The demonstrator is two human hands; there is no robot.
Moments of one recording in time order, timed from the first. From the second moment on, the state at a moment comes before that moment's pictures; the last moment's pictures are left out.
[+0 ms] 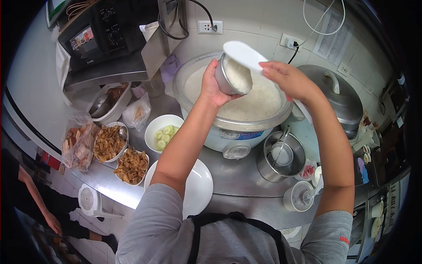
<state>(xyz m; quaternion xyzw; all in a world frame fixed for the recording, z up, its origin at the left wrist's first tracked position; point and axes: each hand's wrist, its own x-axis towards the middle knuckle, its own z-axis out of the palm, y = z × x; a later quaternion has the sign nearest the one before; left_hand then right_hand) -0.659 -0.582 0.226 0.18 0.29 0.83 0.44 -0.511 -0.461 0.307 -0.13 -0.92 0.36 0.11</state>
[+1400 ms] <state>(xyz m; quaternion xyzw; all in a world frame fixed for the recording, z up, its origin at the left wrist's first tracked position) -0.663 -0.596 0.213 0.21 0.27 0.83 0.43 -0.489 -0.471 0.293 -0.15 -0.82 0.56 0.02</state>
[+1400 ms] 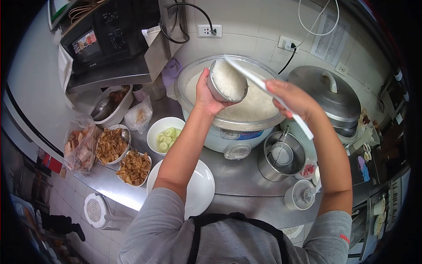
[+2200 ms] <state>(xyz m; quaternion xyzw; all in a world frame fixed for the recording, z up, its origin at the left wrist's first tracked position) -0.614 -0.610 0.201 0.22 0.17 0.84 0.47 -0.438 -0.468 0.262 -0.14 -0.88 0.45 0.11</state>
